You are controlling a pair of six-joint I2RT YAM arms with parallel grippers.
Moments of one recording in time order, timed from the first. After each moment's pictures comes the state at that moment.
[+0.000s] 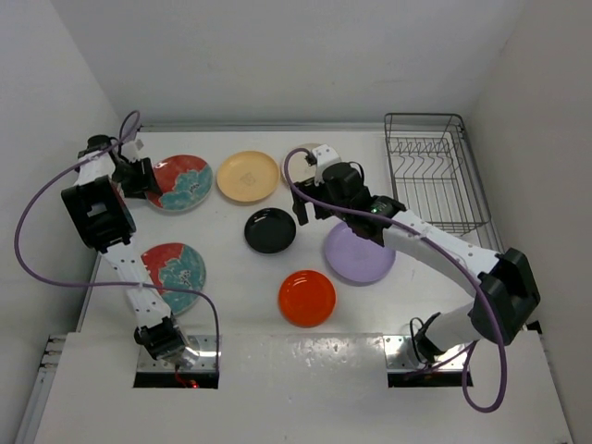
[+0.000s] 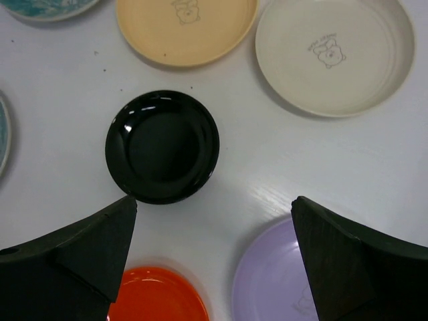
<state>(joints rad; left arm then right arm) 0.47 2.34 1.94 -0.81 0.40 0.23 0.73 1.45 1.09 -0.20 0.17 0.18</state>
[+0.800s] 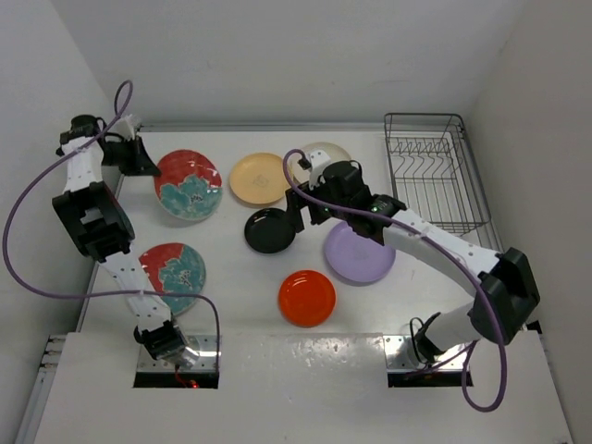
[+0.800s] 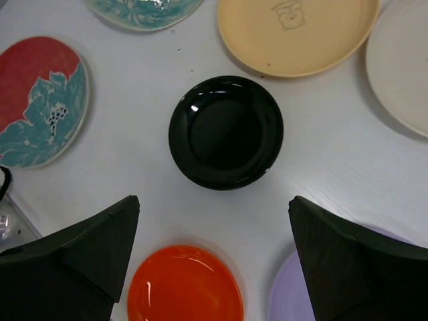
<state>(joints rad) 0.47 2.19 1.99 -0.99 0.74 0.33 0.73 1.44 1.10 -0.21 -0.04 0.18</state>
